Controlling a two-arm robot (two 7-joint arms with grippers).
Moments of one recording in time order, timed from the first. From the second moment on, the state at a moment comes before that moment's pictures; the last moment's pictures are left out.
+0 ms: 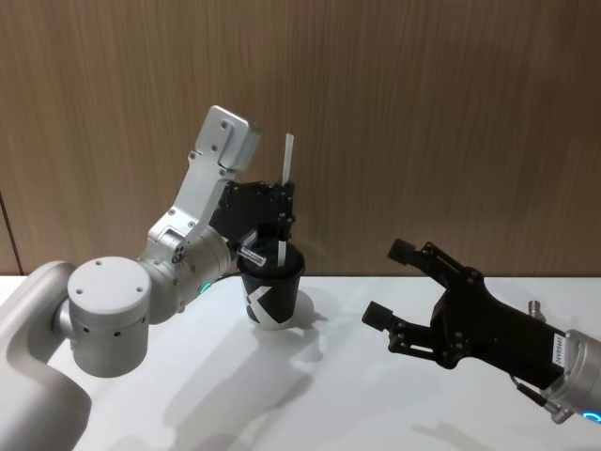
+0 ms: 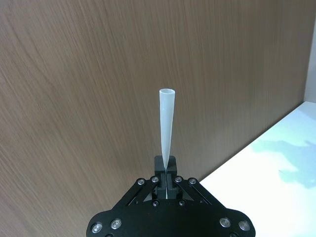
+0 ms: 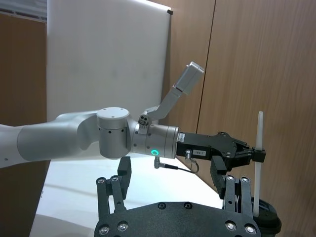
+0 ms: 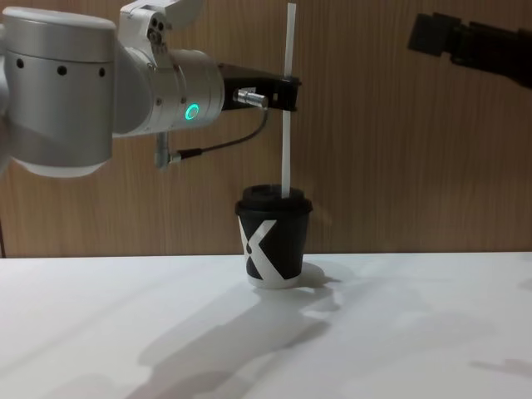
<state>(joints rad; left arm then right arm) -0.66 0.18 0.52 -1.34 -0.26 0.20 -0.18 0.27 0.51 -0.24 -1.62 0.70 -0.05 0.95</state>
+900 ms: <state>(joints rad) -0.67 0.17 0.50 -1.30 -0.24 0.20 -0.19 0.27 0.51 -0.24 -1.62 0.70 -0.05 0.95</state>
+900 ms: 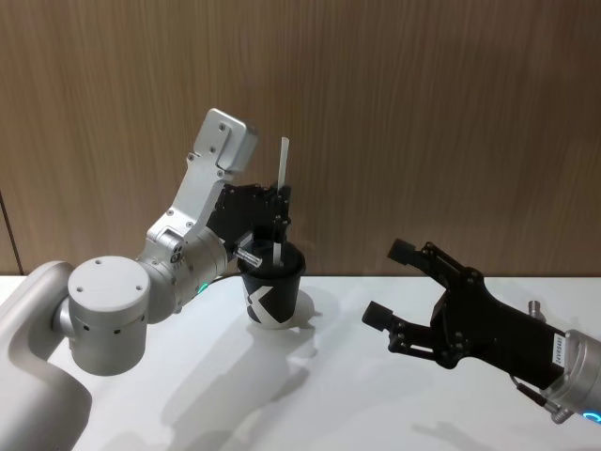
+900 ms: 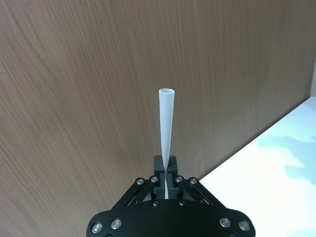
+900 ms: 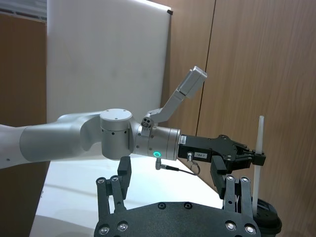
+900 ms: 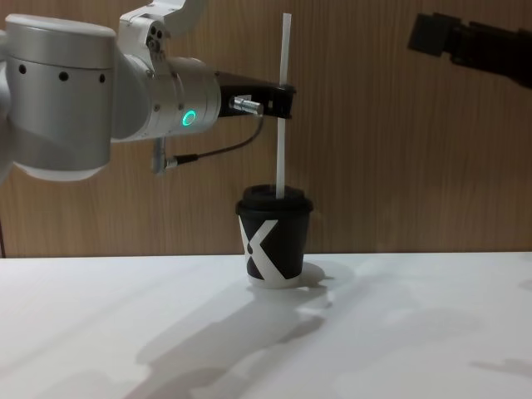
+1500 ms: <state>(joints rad) -0.66 0.17 0.50 -1.30 -0.24 0.21 -0.19 0.27 0.51 -0.24 -1.62 0.70 -0.05 0.95</state>
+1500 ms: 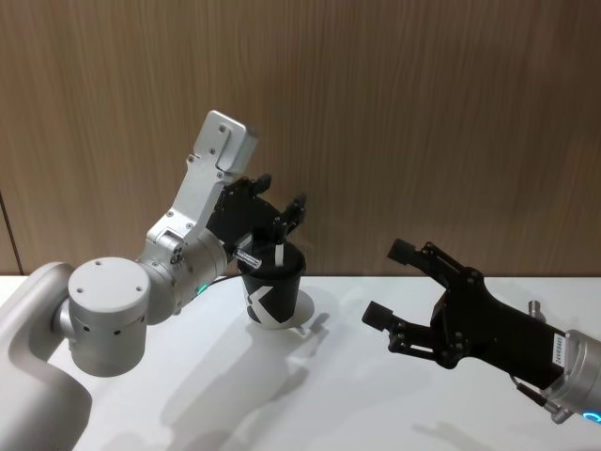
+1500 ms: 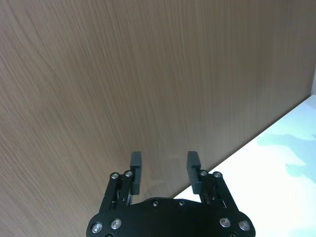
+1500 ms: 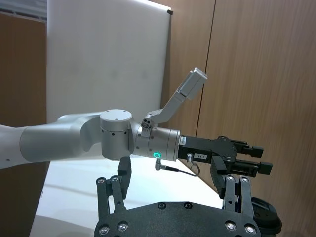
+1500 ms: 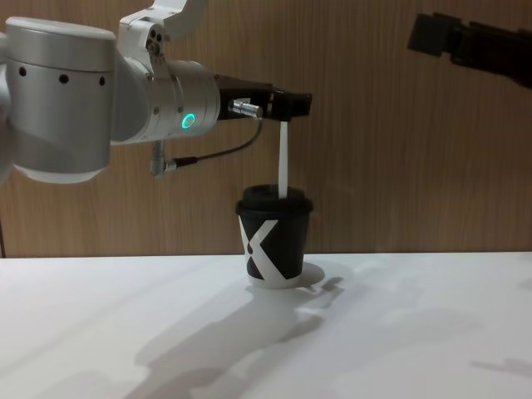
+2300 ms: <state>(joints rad) -0.63 0.20 0.49 -1.34 -0.26 0.13 -0.26 0.28 0.49 -0.23 -1.66 0.72 -0.02 0.88</state>
